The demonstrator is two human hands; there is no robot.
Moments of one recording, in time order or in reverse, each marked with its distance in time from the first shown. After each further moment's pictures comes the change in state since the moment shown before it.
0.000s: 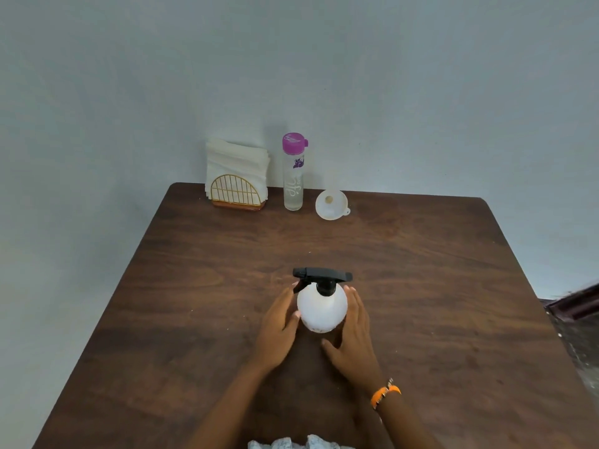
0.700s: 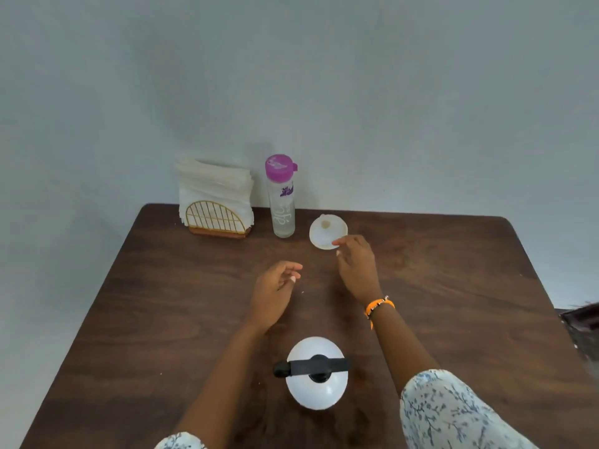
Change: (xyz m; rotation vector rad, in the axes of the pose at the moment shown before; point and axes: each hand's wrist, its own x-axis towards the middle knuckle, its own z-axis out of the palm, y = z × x) left_hand 0.160 0.038 -0.028 -0.074 0.061 0.007; right_hand 0.233 0.033 -0.031 0.016 0.162 0.072
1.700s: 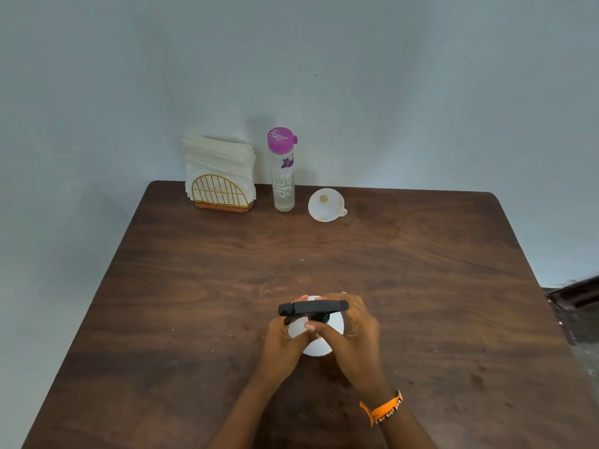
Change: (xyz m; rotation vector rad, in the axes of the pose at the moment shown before) left_hand -0.143 -0.015 0.039 -0.393 -0.032 -0.200; right_hand -0.185 -0.075 -0.038 0.423 0.003 -0.016
